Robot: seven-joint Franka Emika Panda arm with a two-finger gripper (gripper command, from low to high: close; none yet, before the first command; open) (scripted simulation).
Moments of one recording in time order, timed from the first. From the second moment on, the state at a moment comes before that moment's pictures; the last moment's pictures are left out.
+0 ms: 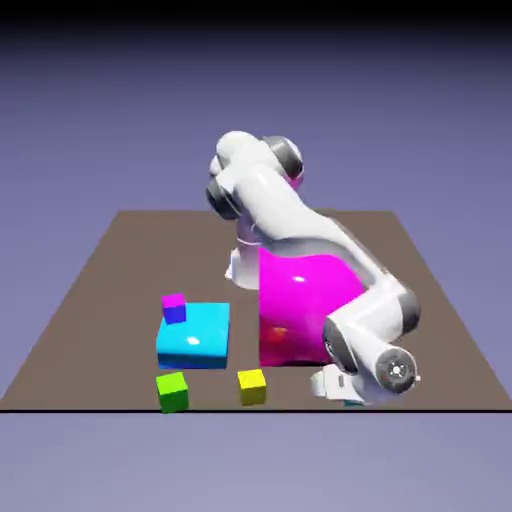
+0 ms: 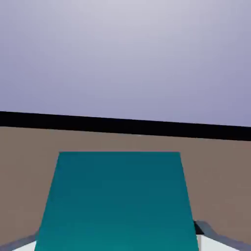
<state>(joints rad) -0.15 1.09 0.69 -1.28 -0.35 1.46 1.26</state>
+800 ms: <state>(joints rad) 0.12 0.67 -0.03 -1.69 -0.25 1.64 0.50</state>
